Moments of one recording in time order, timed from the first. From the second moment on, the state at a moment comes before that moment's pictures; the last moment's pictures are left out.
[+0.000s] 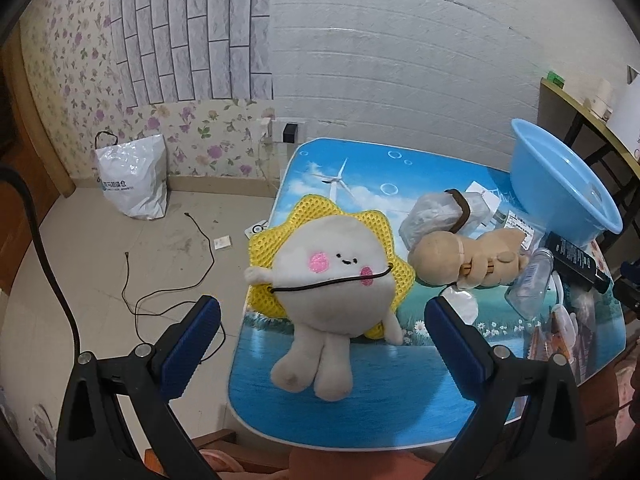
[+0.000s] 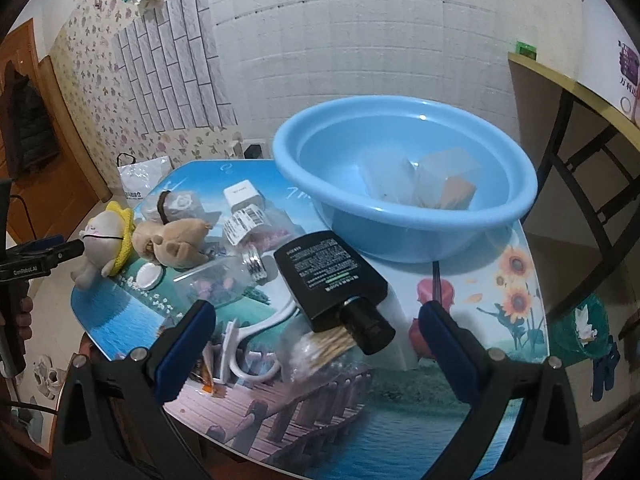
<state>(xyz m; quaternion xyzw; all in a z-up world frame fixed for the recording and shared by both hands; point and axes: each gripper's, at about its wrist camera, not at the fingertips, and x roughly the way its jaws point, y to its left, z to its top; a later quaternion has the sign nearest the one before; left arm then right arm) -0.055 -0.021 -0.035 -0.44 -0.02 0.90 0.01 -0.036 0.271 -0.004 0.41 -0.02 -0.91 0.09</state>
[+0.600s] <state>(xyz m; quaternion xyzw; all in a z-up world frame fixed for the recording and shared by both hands) -0.087 0.000 -0.059 -0.47 0.00 0.88 0.04 -0.070 0.265 -0.020 0.41 0.05 -0.90 0.12</state>
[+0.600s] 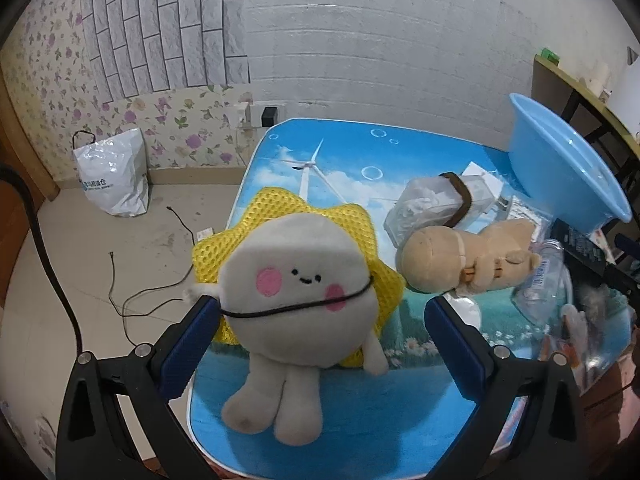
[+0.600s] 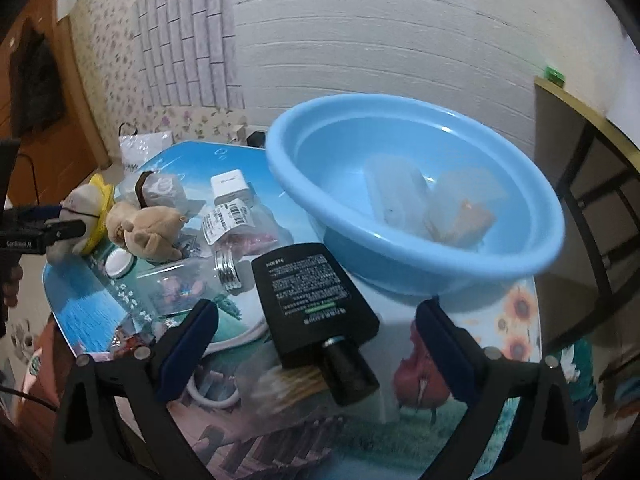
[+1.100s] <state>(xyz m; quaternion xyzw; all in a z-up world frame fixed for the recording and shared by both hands) -0.096 -0.004 -0.061 -0.47 -0.03 0.88 0.04 -0.078 0.266 -0.037 0.43 0.05 -0.89 0.14</state>
